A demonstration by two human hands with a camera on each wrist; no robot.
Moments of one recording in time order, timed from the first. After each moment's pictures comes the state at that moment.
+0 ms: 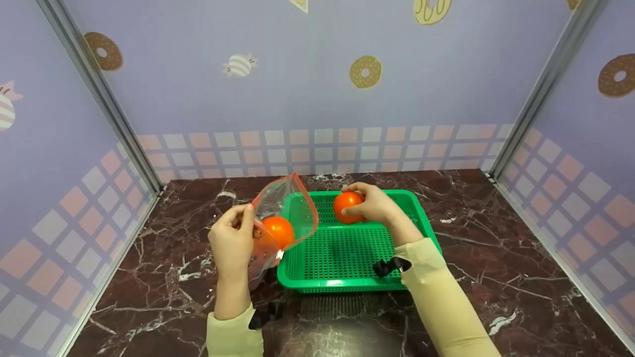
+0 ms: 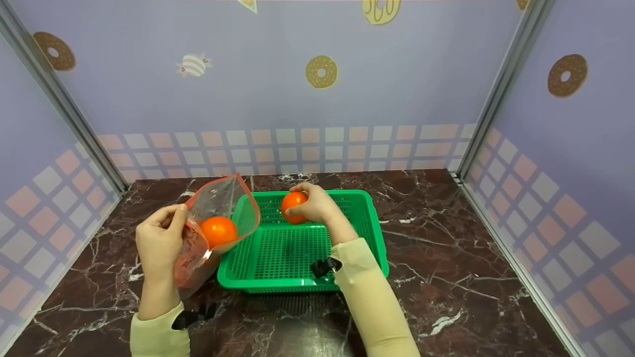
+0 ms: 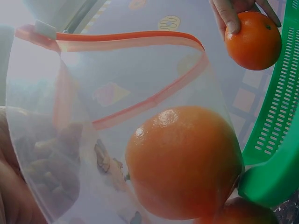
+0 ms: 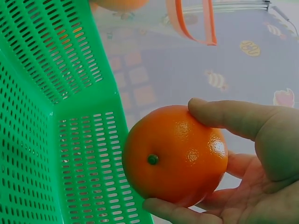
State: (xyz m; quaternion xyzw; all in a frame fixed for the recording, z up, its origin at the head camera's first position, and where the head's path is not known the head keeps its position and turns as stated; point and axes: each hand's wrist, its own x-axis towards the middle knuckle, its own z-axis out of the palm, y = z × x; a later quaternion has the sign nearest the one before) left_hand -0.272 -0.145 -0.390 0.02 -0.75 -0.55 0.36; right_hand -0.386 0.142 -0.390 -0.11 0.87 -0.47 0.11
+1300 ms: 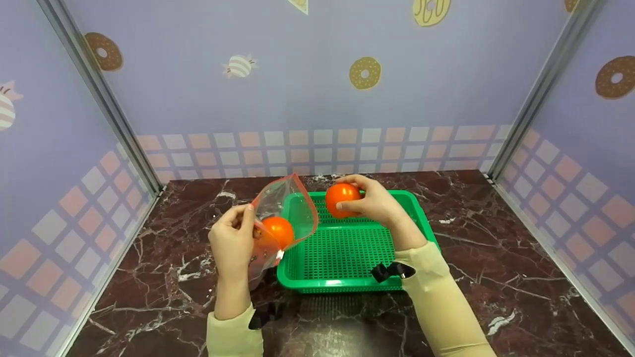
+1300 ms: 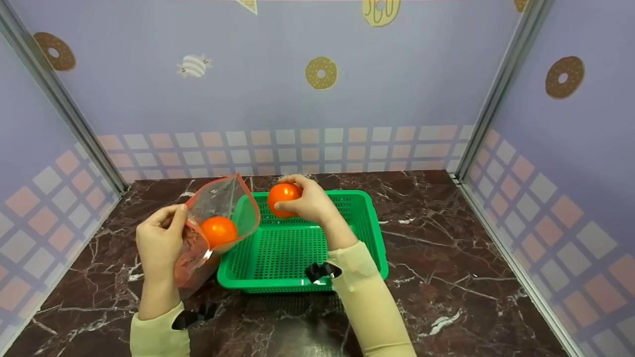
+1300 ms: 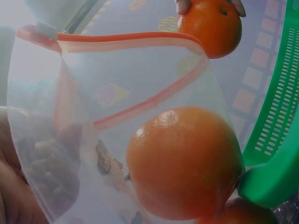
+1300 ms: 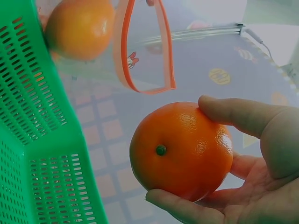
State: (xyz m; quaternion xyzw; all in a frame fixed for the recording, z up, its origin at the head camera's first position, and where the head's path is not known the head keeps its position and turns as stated) left_hand -0.272 -0.145 -0.391 0.01 -0.75 -0.56 0.37; right_hand -0.359 0.135 -0.361 -0.15 0.82 -0.55 0.09
